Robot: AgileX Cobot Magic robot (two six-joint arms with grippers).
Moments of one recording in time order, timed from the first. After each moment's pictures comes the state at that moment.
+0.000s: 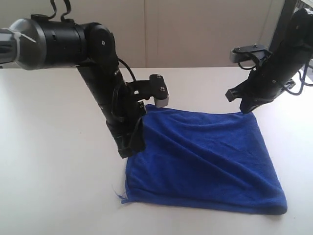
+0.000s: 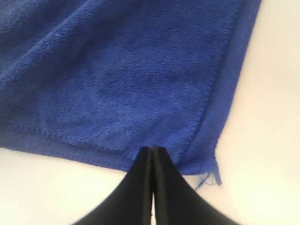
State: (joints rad) left arm -0.65 1.92 -1.53 -0.33 1.06 0.99; right arm -0.08 1.96 -1.49 0.22 0.90 -0.42
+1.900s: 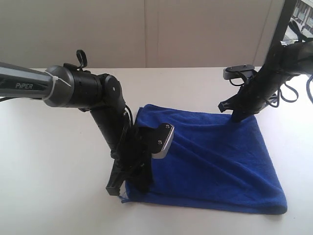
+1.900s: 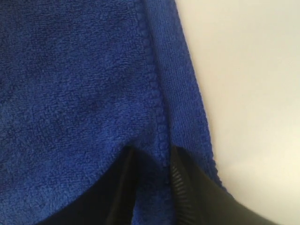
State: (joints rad) left arm -0.65 2.08 -1.41 -0.53 0.95 1.63; right arm -0.11 2.26 -1.67 0.26 0.79 -0.45
